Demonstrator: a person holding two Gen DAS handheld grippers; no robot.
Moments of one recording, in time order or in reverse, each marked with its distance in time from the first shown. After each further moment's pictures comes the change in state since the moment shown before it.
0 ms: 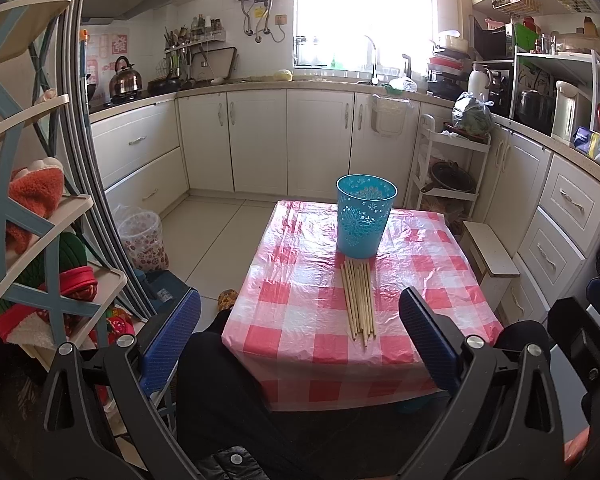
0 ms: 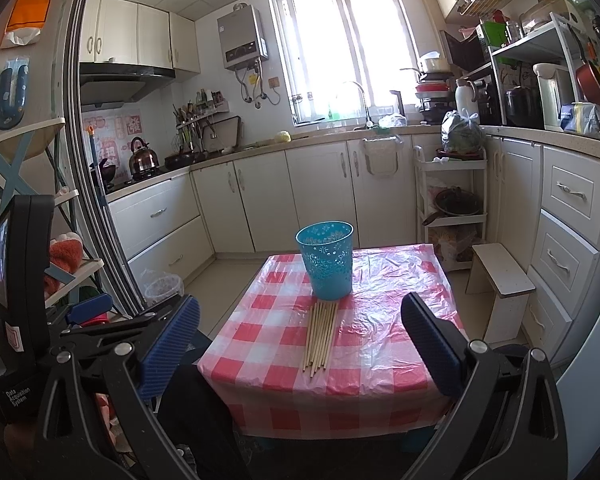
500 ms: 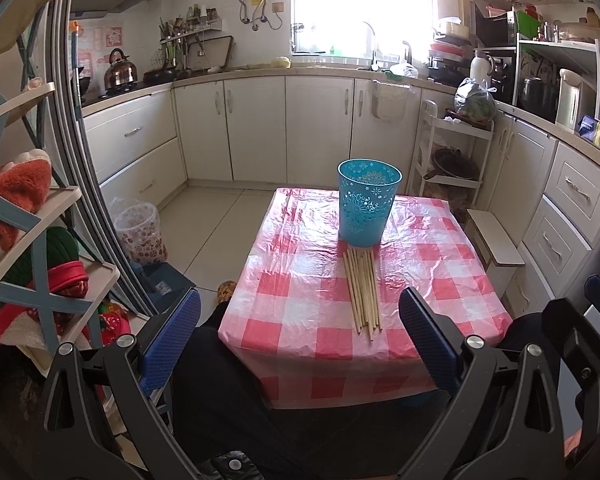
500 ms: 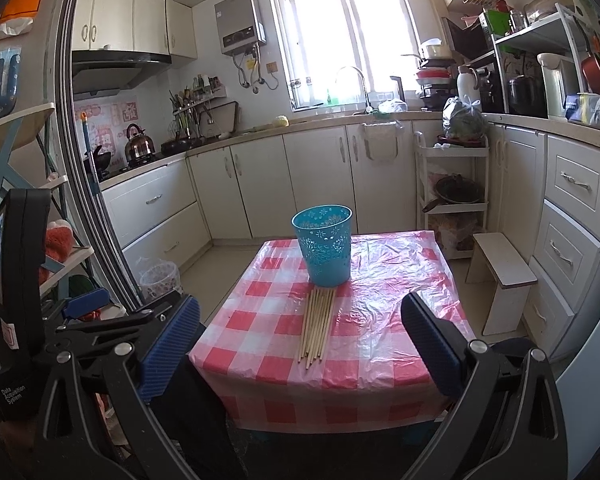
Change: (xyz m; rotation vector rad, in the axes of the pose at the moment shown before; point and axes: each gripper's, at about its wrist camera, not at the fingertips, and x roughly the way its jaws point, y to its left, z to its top) left arm 0.036 -0.001 -0.005 0.012 0.057 0.003; right arm 0.031 -0.005 0.000 -0.069 0.078 -0.050
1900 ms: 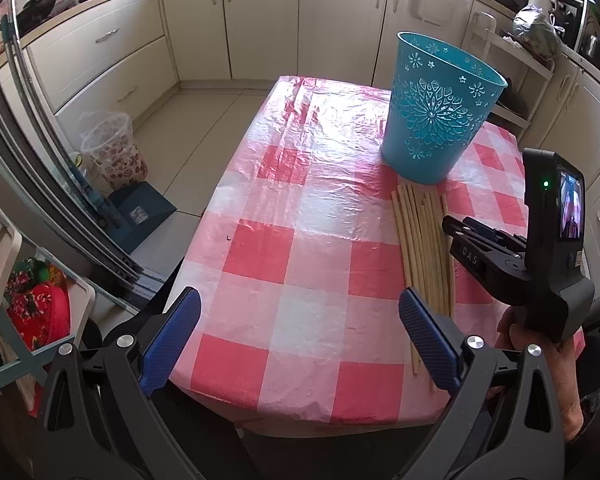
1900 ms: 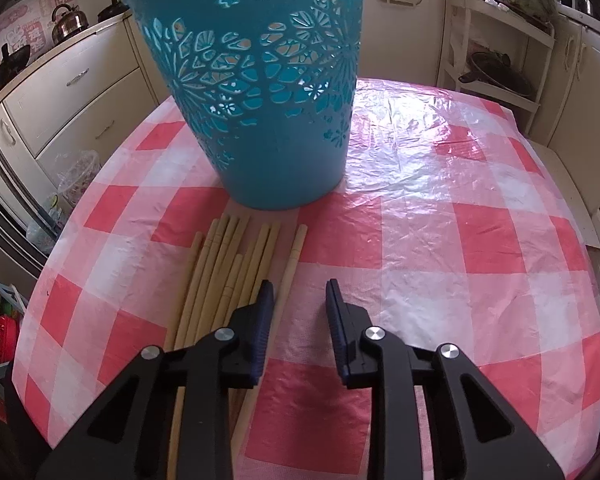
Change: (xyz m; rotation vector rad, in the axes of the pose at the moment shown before) left arm 0.252 -0.001 -0.002 -0.053 0.378 0.032; right arm 0.373 -0.075 -0.047 -0.022 0.498 -0.025
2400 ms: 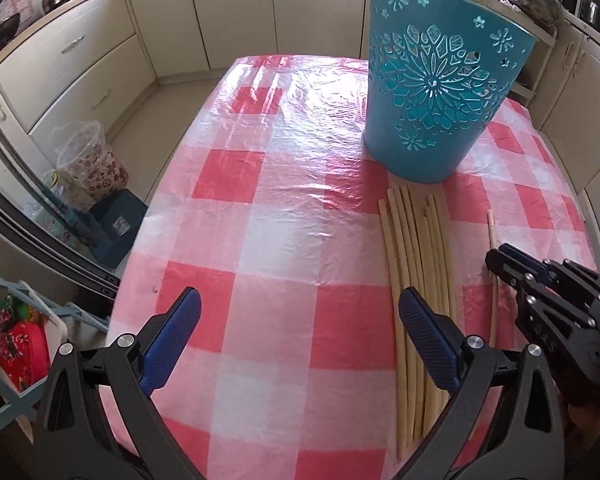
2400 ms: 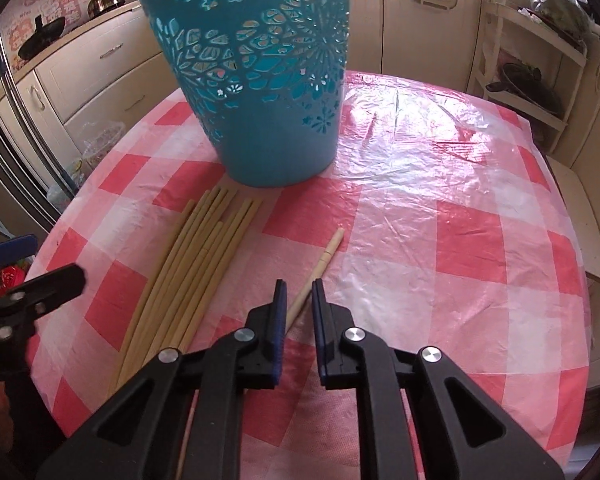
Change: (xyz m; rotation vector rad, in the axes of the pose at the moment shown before) left arm 0.083 -0.047 0.040 0.078 0.071 0.012; right arm -0.005 -0.037 -0.006 -0.075 0.034 0.116
